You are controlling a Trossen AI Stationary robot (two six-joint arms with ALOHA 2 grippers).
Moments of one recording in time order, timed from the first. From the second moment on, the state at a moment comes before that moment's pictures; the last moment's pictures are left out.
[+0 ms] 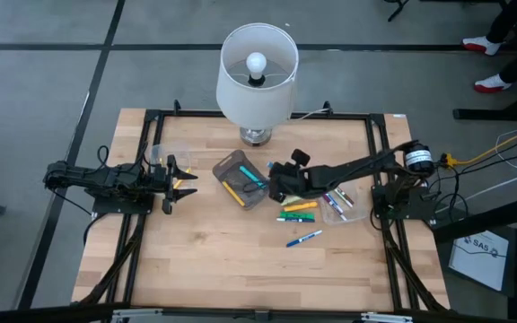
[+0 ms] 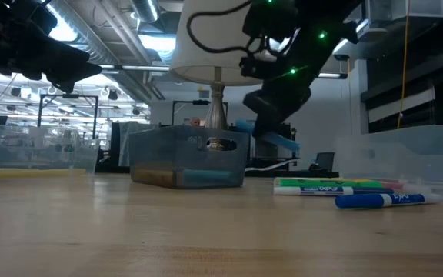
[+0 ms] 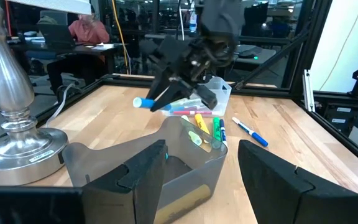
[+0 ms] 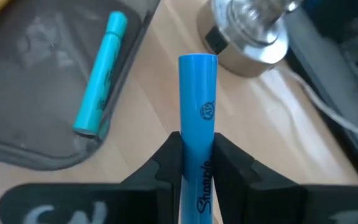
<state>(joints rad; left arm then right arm) -0.13 0.00 0.06 -0.11 -0.22 -0.08 0.06 1.74 1.12 -0.41 0.70 0.31</state>
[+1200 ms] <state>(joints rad) -0.13 0.00 0.06 -0.11 -0.22 -0.08 0.24 1.74 1.29 -0.08 1.00 0.05</state>
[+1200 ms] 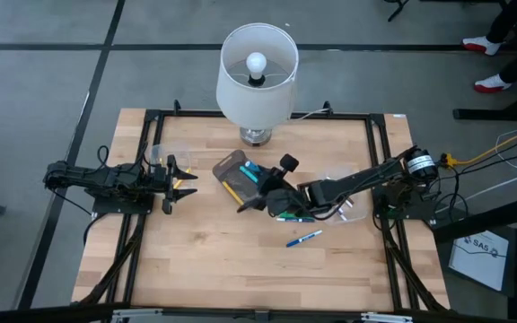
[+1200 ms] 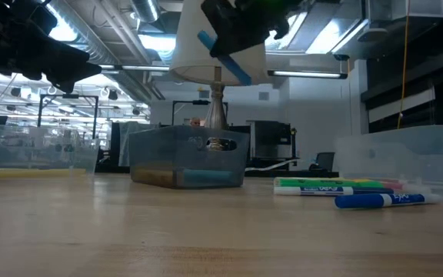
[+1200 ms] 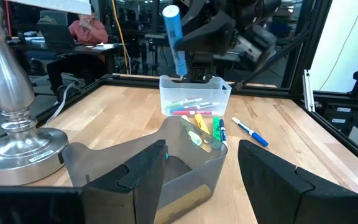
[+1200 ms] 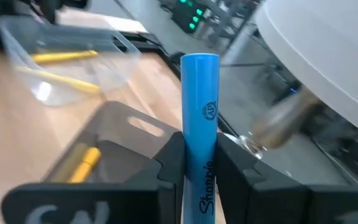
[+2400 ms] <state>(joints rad) -0.13 0.00 0.06 -0.11 -0.22 -0.08 0.08 1.83 1.29 0.10 0.57 0.08</state>
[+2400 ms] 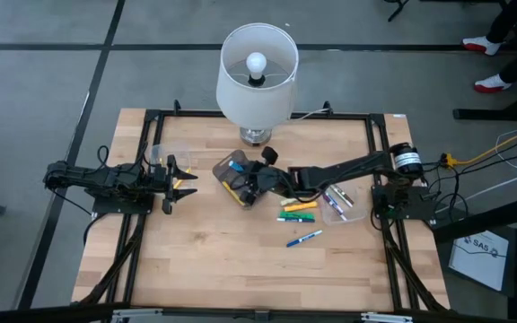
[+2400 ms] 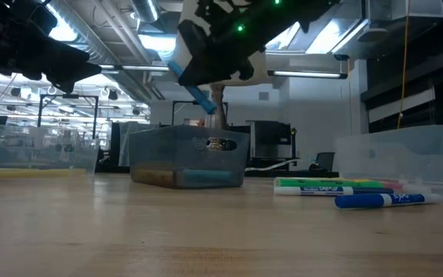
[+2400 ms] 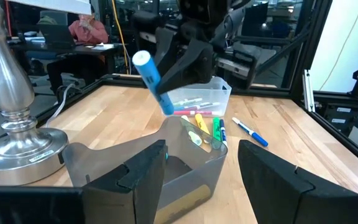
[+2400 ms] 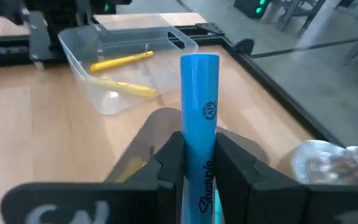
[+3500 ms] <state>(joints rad) -0.13 0.00 0.06 -0.11 -0.22 -0.08 -0.06 2.00 1.29 0.07 0.21 0.35</state>
